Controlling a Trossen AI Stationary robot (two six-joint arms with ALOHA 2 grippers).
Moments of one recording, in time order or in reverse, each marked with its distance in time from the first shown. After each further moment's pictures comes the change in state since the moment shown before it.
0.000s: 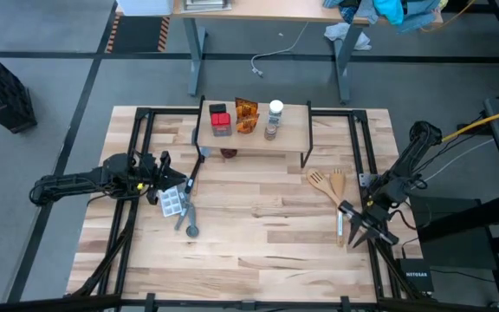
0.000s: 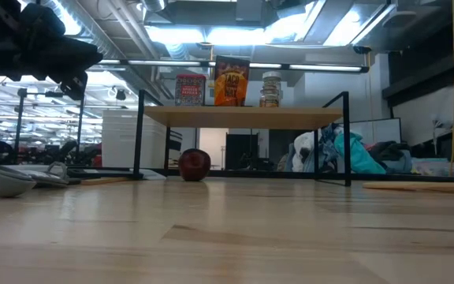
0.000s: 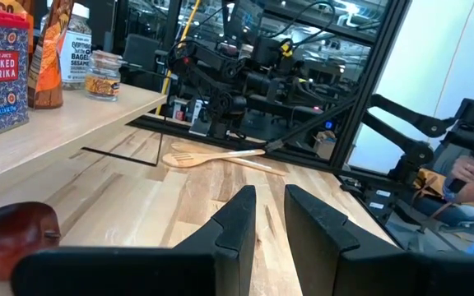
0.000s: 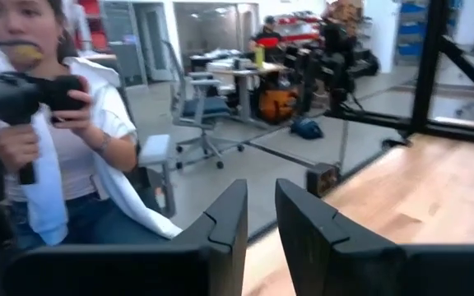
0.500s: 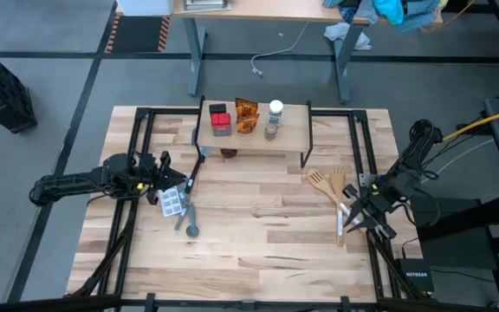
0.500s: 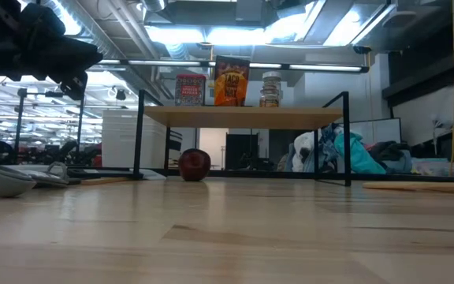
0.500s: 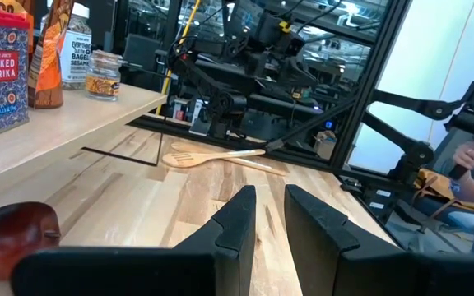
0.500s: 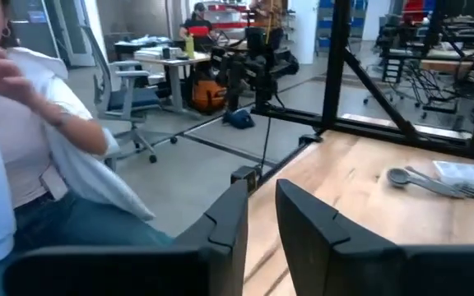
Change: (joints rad) left arm 0.000 0.000 0.000 0.000 0.000 0.000; right arm 0.000 0.000 0.211 -0.277 0.228 -0.042
